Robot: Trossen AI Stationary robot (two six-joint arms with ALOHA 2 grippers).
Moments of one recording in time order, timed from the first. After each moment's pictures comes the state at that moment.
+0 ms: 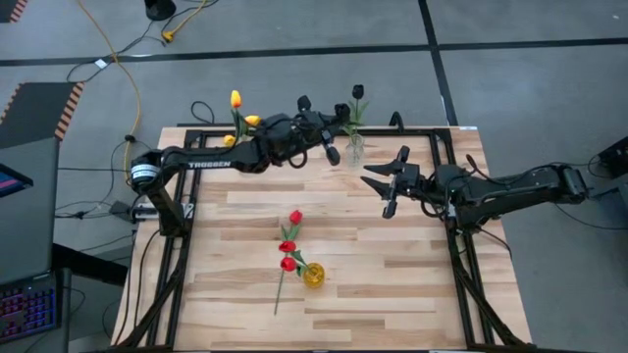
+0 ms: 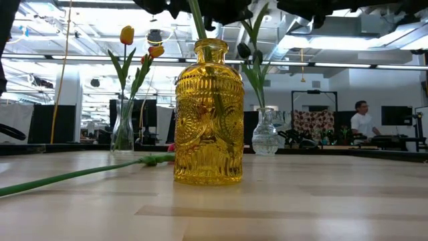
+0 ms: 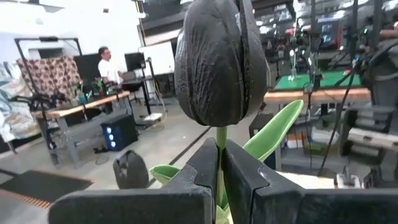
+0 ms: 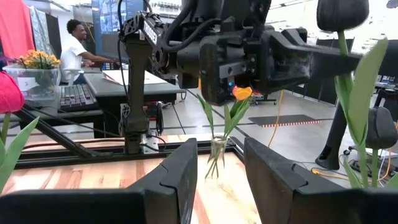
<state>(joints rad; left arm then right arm) 0.28 1.72 1.38 0.47 -0.21 0.18 0.04 0.89 0.58 0.41 0.34 -0.11</state>
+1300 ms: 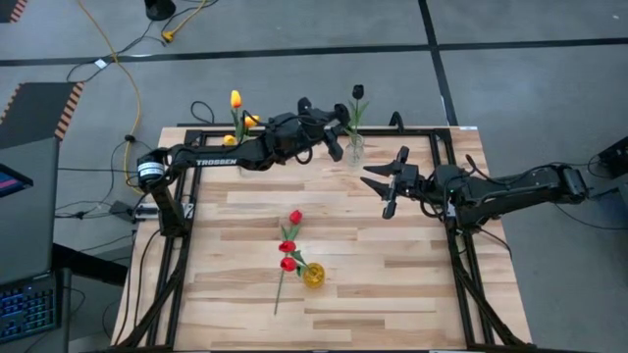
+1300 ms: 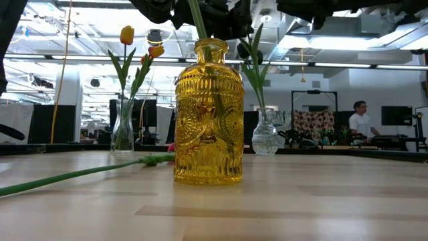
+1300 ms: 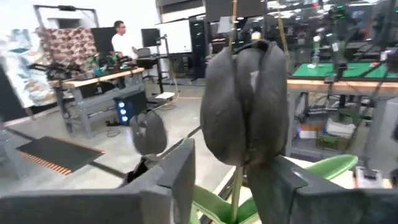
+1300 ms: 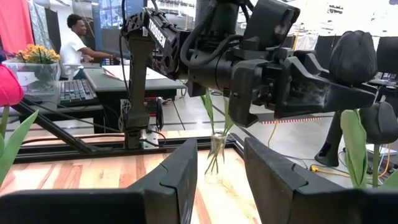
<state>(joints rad) 0.31 1.77 1.38 0.45 -0.26 0.09 0.04 0.89 0.58 0.39 0.34 -0.10</state>
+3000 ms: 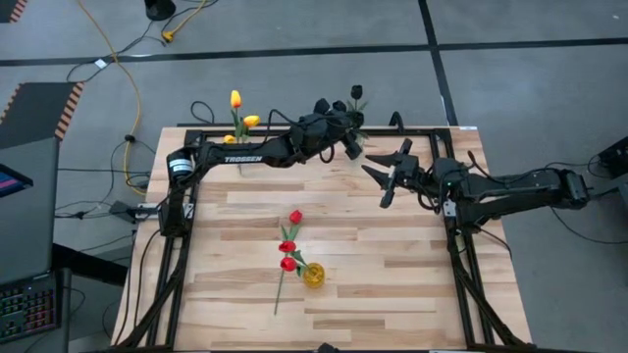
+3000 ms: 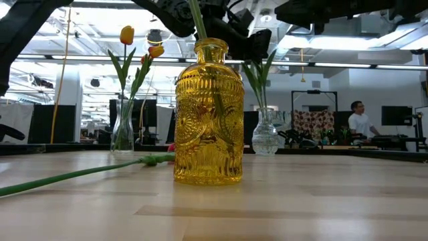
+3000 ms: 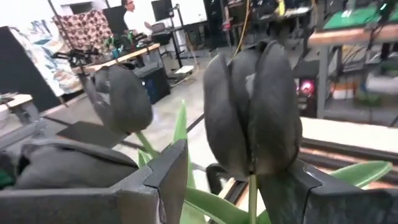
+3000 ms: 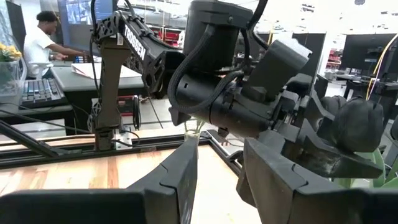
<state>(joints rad) 0.32 2.00 1.60 0.34 -0.35 0.19 -0.05 0.89 0.58 0.39 0.34 -0.10</state>
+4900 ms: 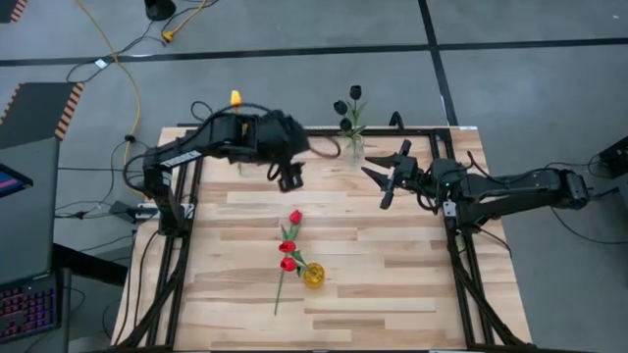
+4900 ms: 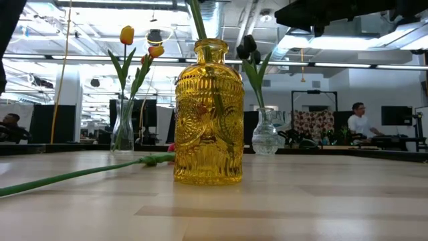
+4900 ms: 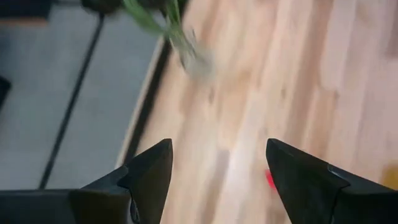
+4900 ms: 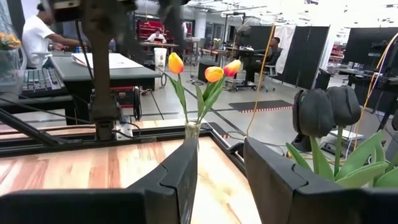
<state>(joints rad) 0.09 1.82 2.31 -1.44 -0.37 -0.04 -0.05 0.89 0.58 0.35 0.34 -0.10</state>
